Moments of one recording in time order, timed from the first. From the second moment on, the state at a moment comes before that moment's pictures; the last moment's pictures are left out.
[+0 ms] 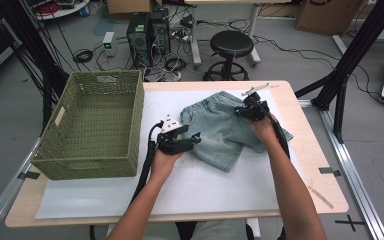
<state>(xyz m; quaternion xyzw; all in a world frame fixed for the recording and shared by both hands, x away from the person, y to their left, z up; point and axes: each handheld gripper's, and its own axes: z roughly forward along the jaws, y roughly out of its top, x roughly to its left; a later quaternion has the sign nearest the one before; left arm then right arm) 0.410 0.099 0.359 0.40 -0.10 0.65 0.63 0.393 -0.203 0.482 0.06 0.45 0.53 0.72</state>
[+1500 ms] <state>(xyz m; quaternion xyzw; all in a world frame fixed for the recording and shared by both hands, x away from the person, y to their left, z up) 0.402 0.138 0.374 0.36 0.02 0.67 0.65 0.440 -0.294 0.384 0.12 0.45 0.49 0.74</state>
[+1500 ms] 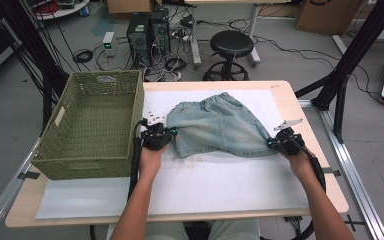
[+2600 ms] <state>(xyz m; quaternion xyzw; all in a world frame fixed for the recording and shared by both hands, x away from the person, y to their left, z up) 0.445 0.105 0.339 0.44 0.02 0.70 0.56 0.428 -0.277 0.338 0.01 0.45 0.57 0.69</state>
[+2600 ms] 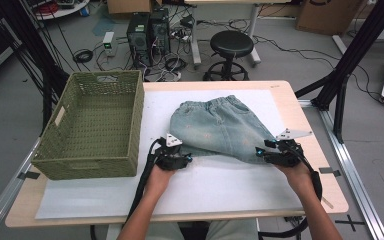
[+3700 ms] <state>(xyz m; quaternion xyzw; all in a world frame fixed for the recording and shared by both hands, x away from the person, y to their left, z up) 0.377 0.126 0.325 0.40 -0.07 0.68 0.61 0.397 -0.260 0.310 -0.05 0.48 0.55 0.68</state>
